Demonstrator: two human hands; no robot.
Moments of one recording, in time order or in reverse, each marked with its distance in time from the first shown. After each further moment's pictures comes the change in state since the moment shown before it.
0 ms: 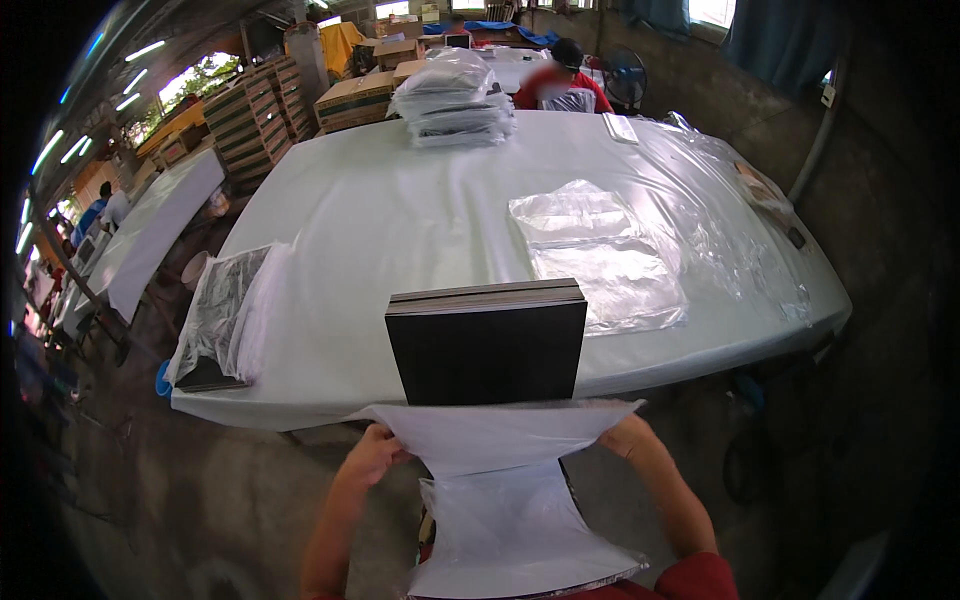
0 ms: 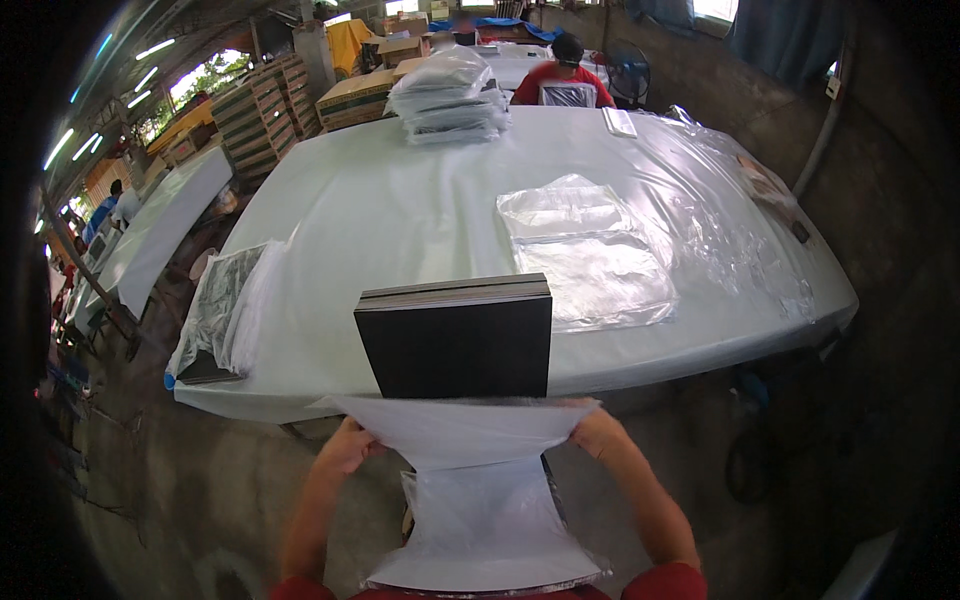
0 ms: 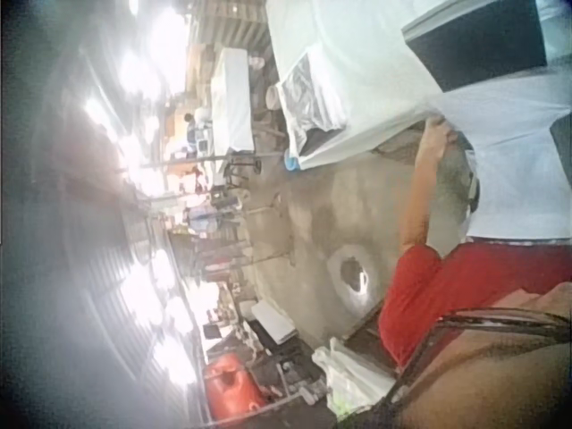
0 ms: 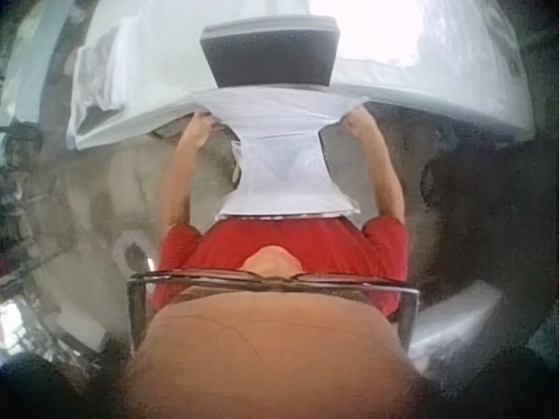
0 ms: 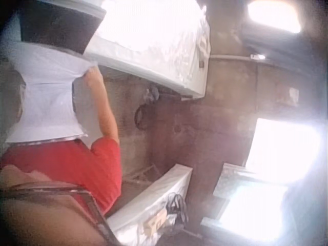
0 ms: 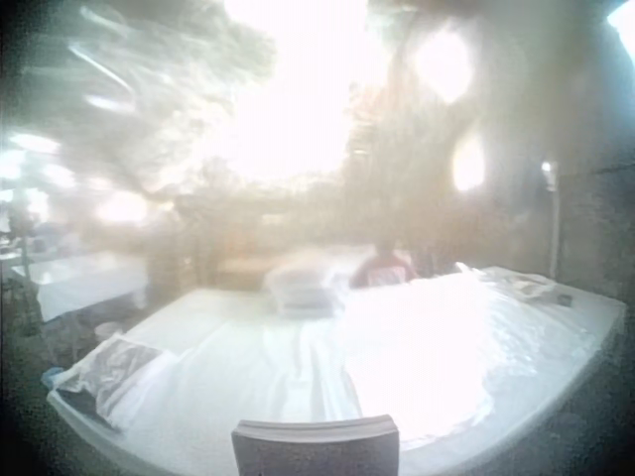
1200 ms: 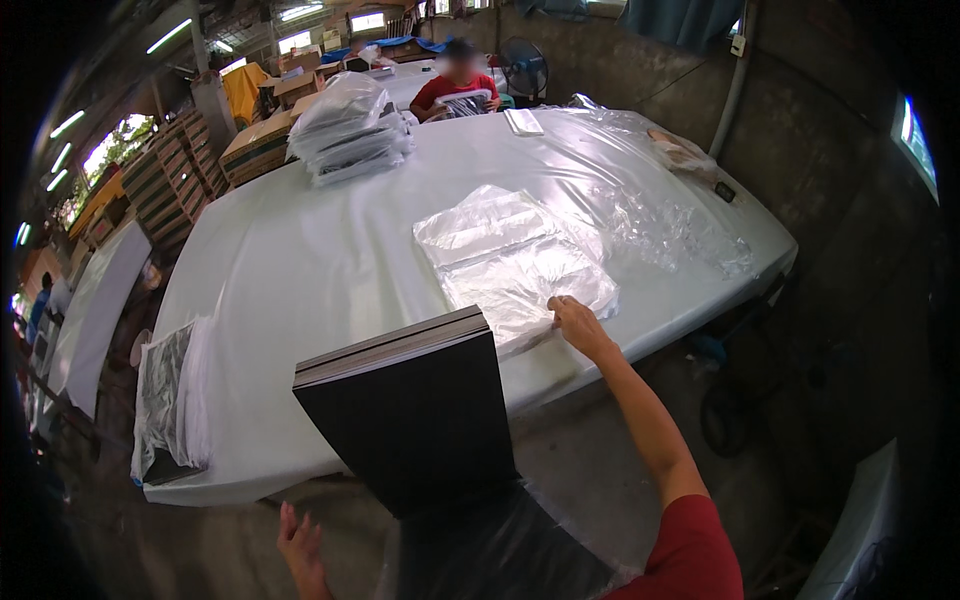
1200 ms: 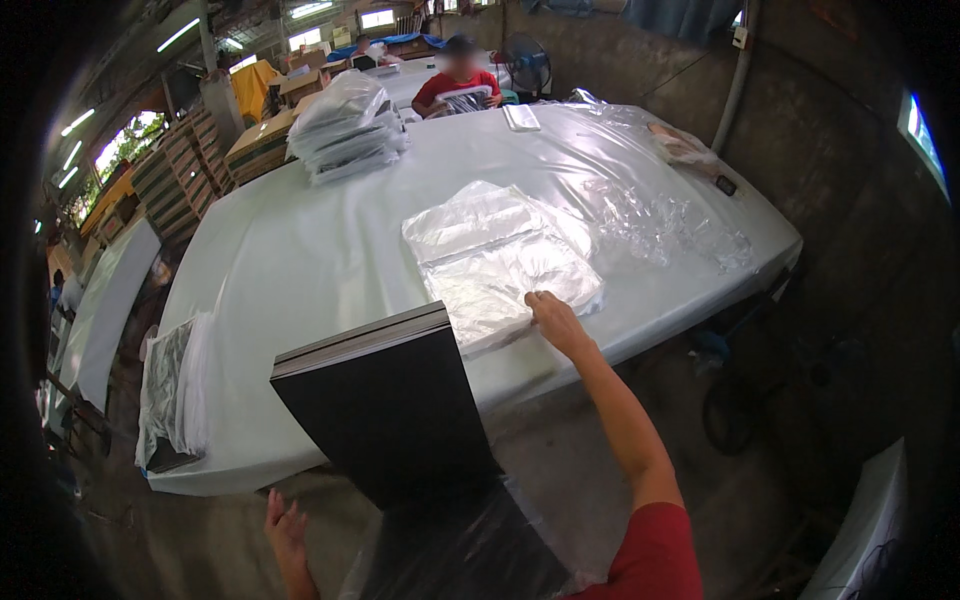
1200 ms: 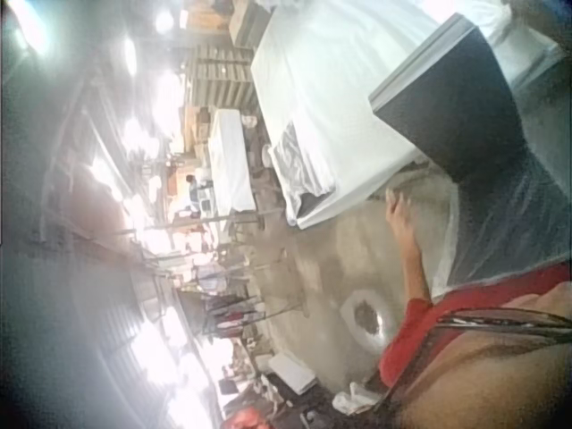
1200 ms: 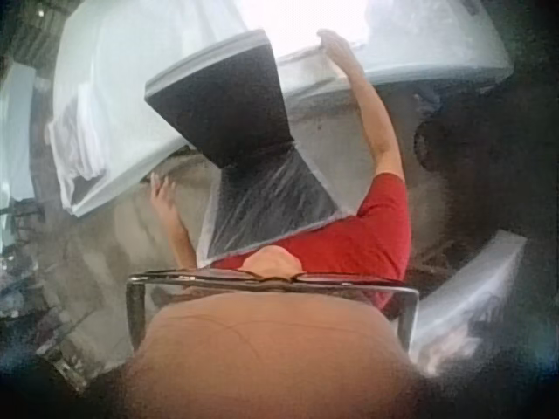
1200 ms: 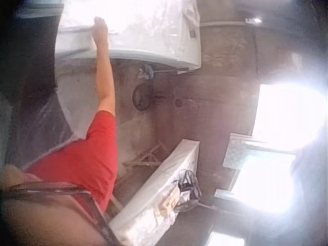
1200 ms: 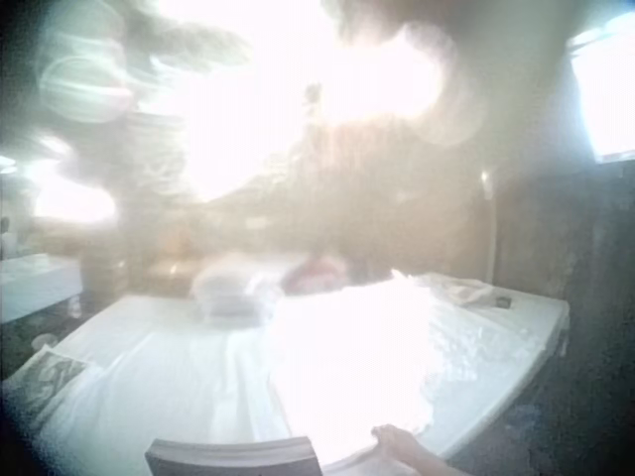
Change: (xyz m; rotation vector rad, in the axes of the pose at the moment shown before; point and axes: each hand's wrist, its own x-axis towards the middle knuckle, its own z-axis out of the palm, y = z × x) left_hand -0.061 -0.043 -0.043 -0.282 0.689 0.264; right_hand 0.136 -0.113 -0.094 -1.391 0.369 -0.993
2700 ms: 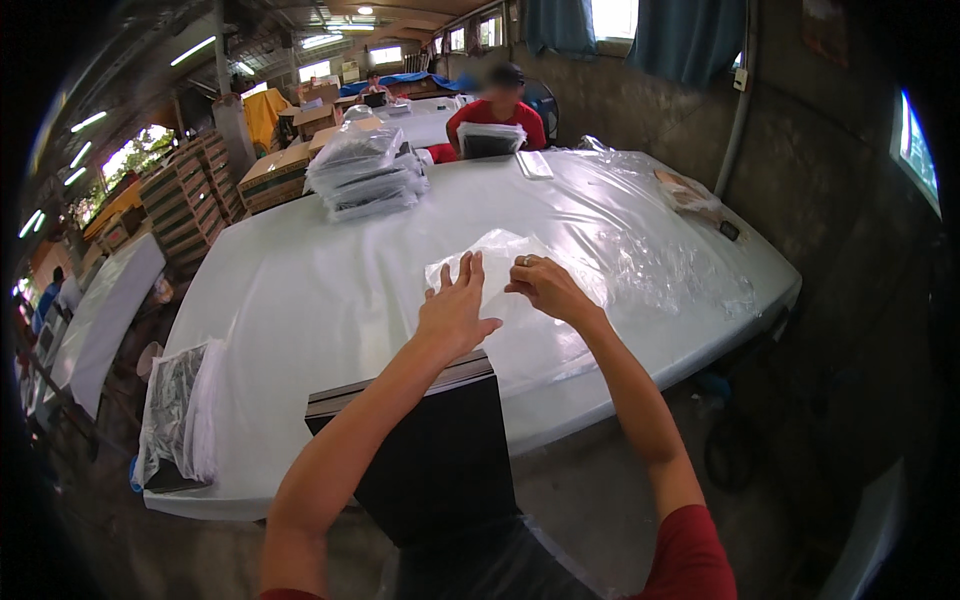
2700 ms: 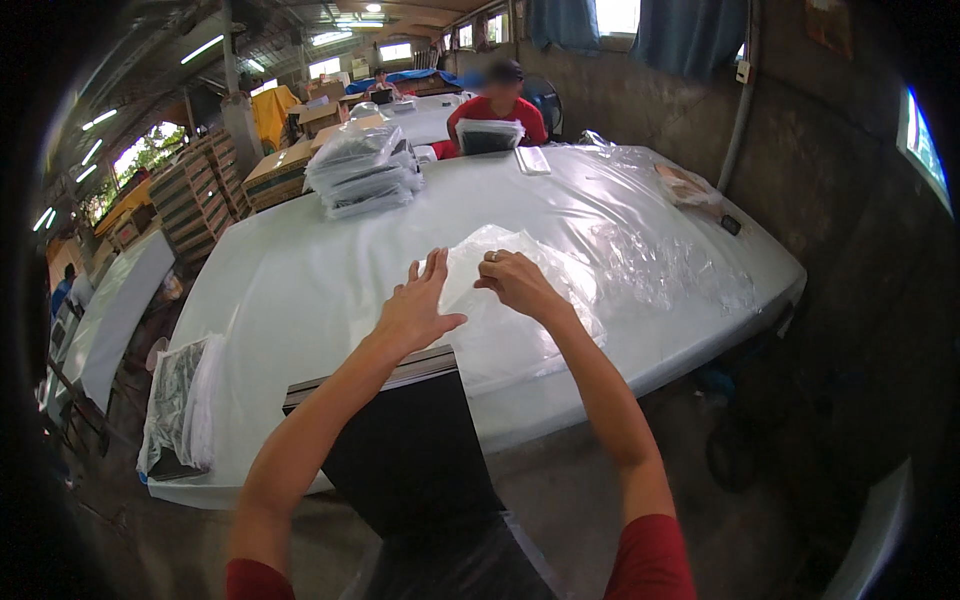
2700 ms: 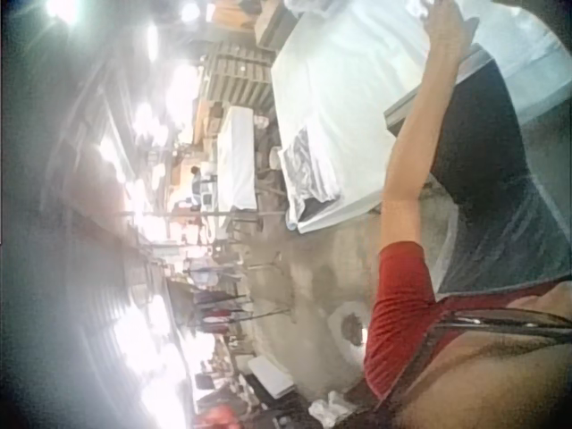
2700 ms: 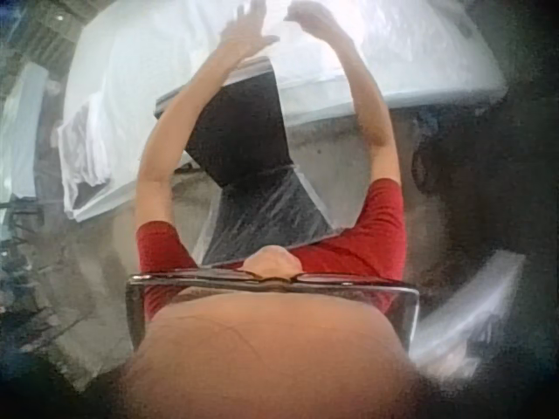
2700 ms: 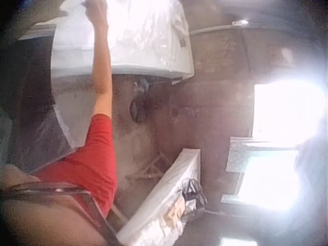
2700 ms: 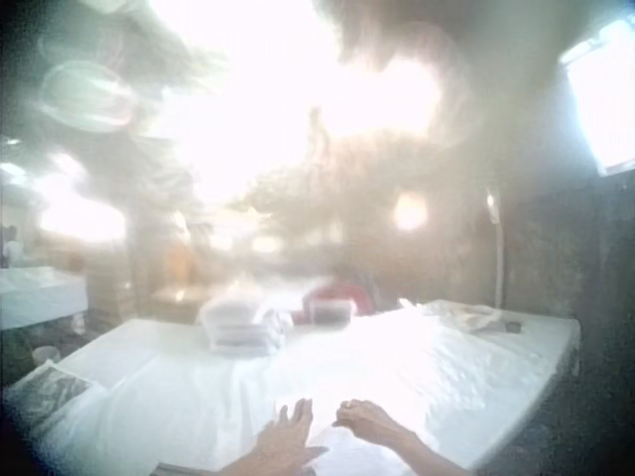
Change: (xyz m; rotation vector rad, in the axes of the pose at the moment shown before) left_hand 0.020 0.141 0.449 1.144 -0.540 1.212; right_hand 0.131 -0.089 -0.079 0.017 0.112 -0.429
